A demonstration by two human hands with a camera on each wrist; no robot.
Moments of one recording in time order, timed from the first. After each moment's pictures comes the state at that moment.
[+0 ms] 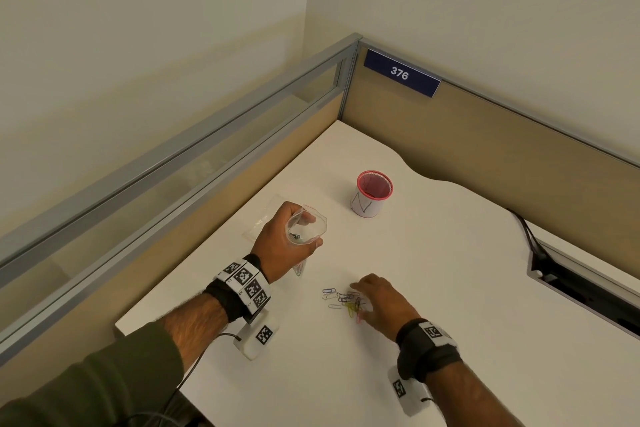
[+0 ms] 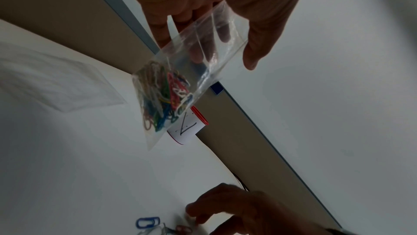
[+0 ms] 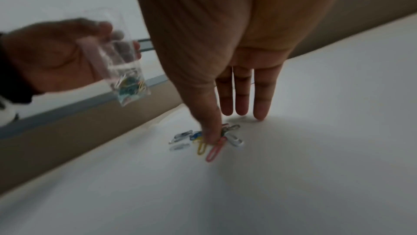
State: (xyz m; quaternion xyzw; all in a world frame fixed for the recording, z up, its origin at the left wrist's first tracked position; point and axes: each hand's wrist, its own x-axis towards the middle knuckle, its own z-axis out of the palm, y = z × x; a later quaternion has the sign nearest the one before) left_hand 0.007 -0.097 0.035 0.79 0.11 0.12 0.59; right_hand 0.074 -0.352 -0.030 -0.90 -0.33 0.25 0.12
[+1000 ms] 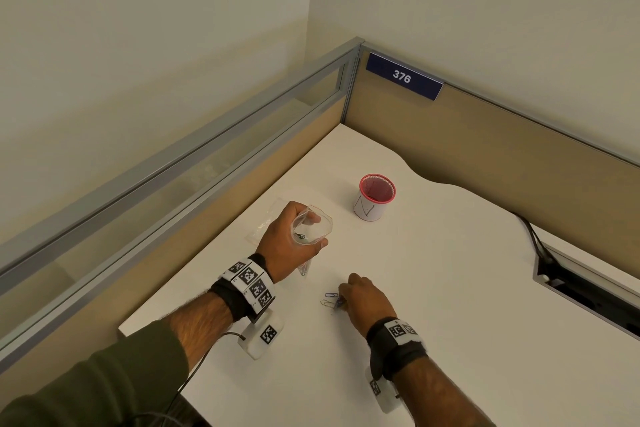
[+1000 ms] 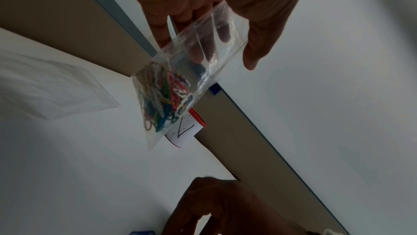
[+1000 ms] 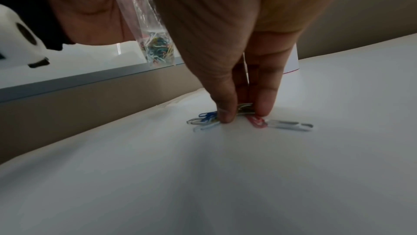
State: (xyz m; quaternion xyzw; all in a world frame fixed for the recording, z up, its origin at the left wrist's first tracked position) left_hand 0.013 -0.098 0.041 0.79 0.11 0.12 0.59; right_hand 0.061 -0.304 -0.039 -0.92 -0.35 0.18 0.02
